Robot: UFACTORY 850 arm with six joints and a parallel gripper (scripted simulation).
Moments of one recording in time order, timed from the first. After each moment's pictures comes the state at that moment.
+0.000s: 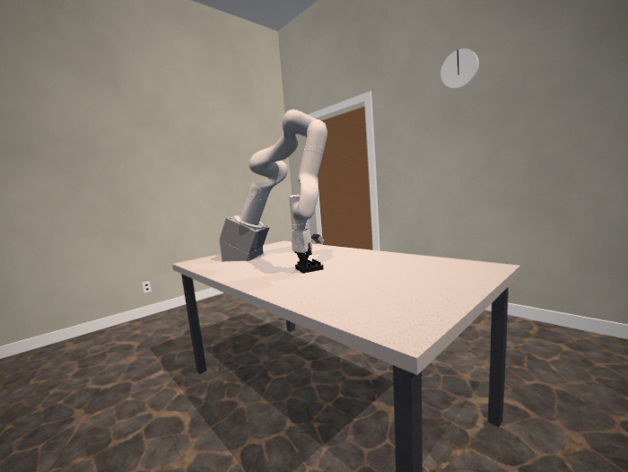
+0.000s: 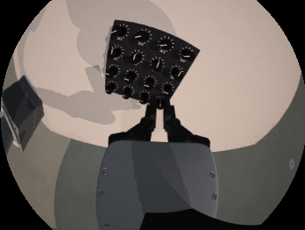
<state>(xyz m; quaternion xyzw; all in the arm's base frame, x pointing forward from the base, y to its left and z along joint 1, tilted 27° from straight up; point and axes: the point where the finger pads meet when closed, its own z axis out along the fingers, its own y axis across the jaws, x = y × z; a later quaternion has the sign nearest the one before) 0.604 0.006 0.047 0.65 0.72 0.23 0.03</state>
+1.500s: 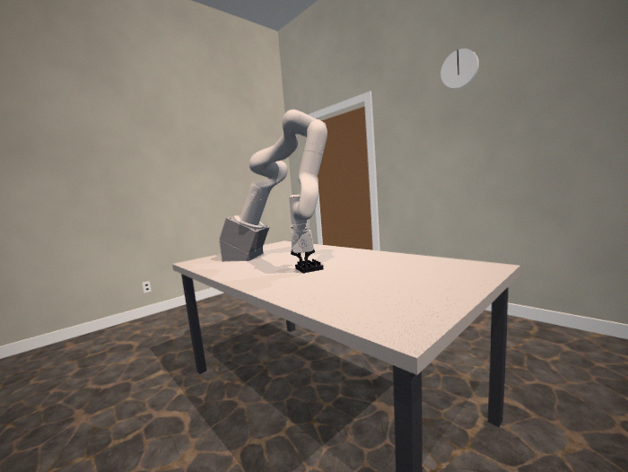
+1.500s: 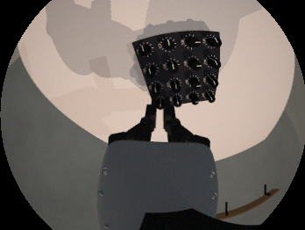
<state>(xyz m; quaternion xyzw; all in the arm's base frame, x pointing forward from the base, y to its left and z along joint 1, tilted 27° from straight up) 0.604 0.006 0.047 0.25 0.94 0.18 0.13</state>
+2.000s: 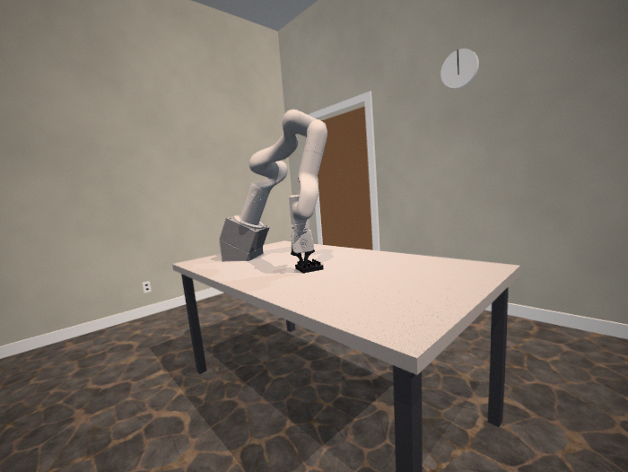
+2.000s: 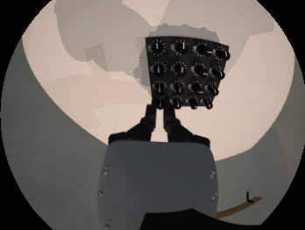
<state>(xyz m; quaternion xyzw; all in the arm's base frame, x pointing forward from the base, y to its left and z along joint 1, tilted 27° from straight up) 0.604 0.006 0.047 0.16 0.96 0.17 0.15</state>
